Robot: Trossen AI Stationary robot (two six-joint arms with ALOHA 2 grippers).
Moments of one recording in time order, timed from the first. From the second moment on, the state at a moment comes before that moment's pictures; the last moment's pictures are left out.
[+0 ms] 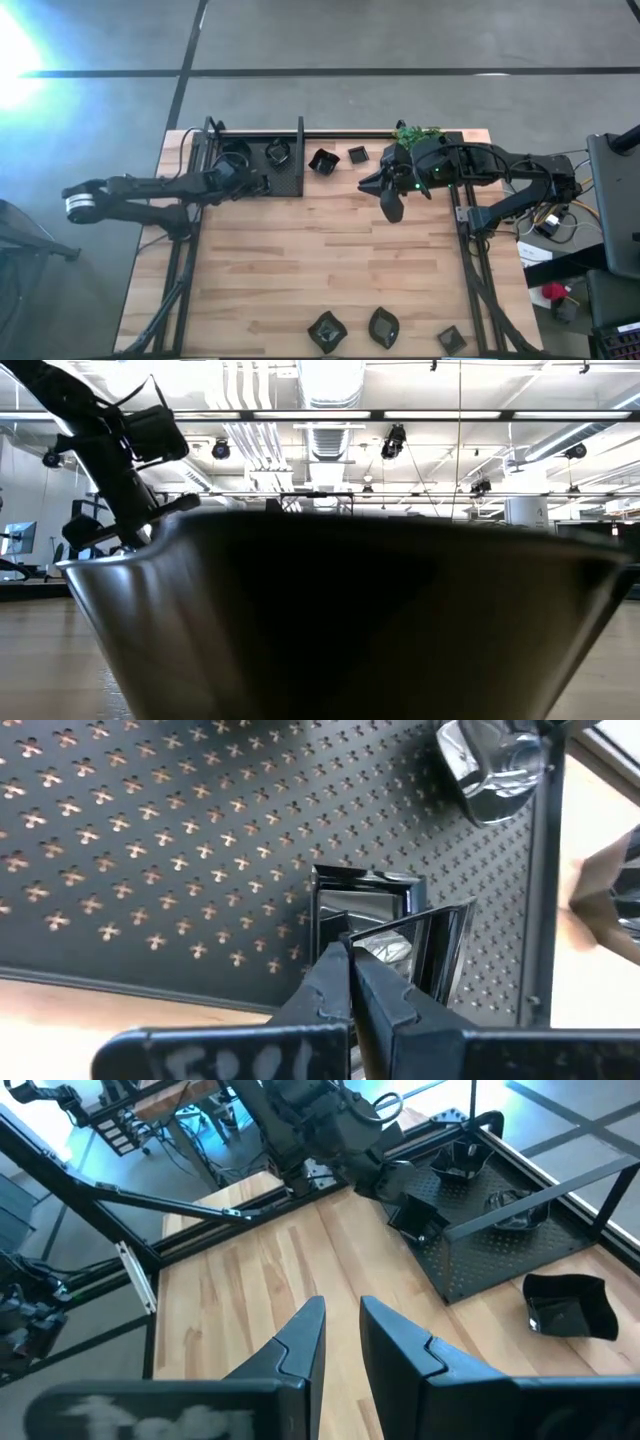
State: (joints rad) left arm 0.40 1.04 0.44 -0.36 -0.37 -1.38; right arm 0.05 1.29 1.51 -0.72 0.10 0.46
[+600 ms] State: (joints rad) left arm 0.46 1.12 0.45 -0.30 -0.33 -1.24; right arm 0.05 1.29 1.51 -0.72 0.10 0.46
